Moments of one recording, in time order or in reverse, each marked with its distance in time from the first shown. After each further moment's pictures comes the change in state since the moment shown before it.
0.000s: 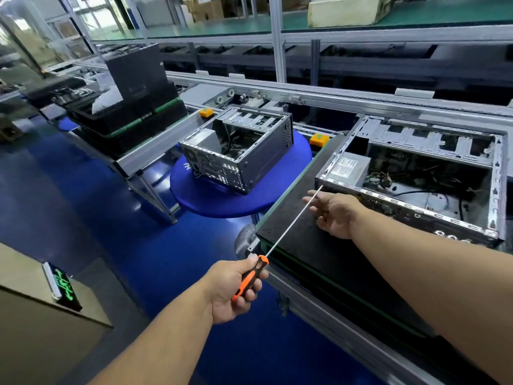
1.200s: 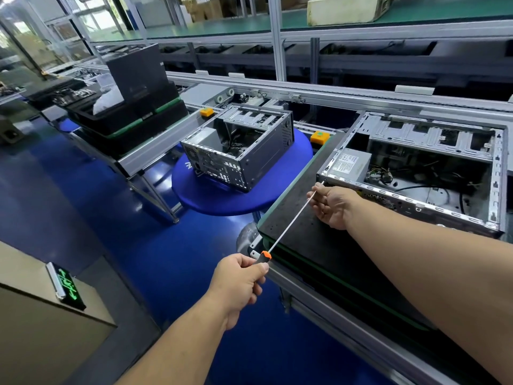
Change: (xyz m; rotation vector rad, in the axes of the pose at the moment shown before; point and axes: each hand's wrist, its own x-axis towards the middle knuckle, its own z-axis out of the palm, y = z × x) left_hand -0.001 -0.022 0.014 0.153 0.266 0.402; right_hand 0.007 -0.003 0.009 0.084 0.107 0.007
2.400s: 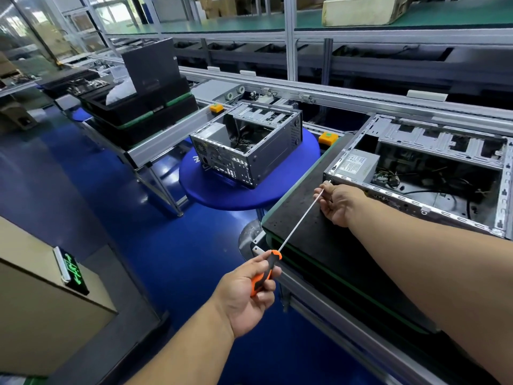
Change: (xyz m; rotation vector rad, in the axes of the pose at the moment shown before) left_hand -0.021 -0.017 0.010 -0.753 -0.224 -0.225; right_hand -0.006 -0.003 0.008 0.028 0.049 -0.022
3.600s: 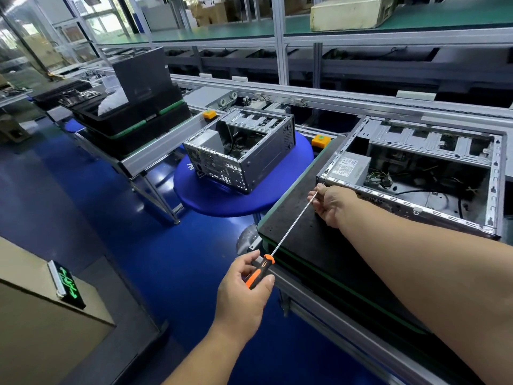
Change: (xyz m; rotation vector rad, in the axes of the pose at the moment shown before) left_hand -0.002 -0.015 -0.002 0.853 0.281 0.605; right_hand 0.009 -0.003 0.004 0.041 0.031 -0.015
